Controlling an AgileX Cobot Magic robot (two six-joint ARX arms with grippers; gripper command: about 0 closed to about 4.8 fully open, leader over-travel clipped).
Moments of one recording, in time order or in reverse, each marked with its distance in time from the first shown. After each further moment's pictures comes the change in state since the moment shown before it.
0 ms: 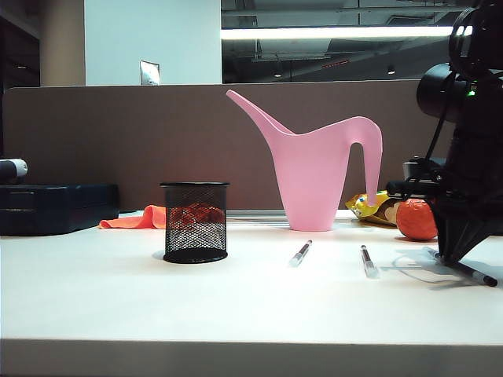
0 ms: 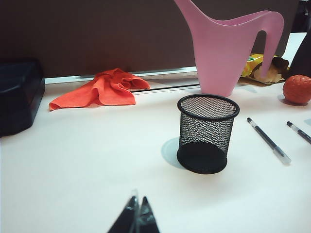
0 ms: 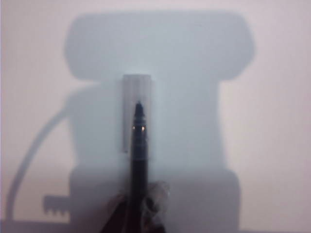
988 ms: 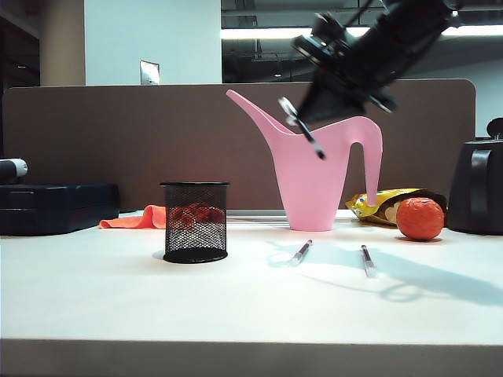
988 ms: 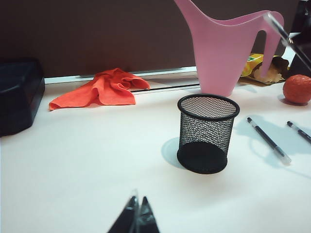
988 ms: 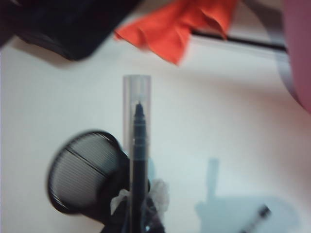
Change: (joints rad) left arm 0.000 0.000 0.000 0.000 0.000 0.000; right arm 0.204 -0.130 0.112 0.468 -0.360 -0.029
